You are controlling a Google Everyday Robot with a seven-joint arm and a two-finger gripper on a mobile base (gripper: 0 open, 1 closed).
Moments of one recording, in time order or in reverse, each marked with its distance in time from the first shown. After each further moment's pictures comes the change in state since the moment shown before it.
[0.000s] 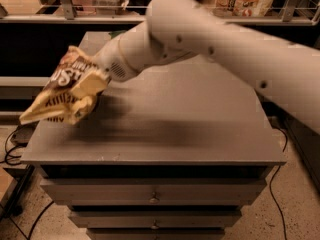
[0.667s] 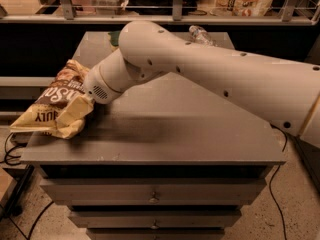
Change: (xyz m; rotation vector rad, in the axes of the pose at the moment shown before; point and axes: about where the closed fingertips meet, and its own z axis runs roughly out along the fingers) arm 0.043 0.023 0.067 -0.067 0.120 0.101
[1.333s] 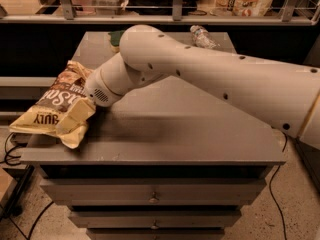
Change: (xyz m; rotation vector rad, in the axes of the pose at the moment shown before) arm 0.007 0.000 0.006 0.000 0.000 0.000
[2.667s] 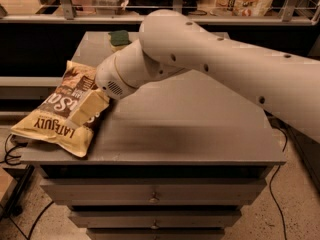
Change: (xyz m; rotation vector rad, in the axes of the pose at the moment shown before) arm -0.012 0.006 -0.057 0.068 -0.047 -0.083
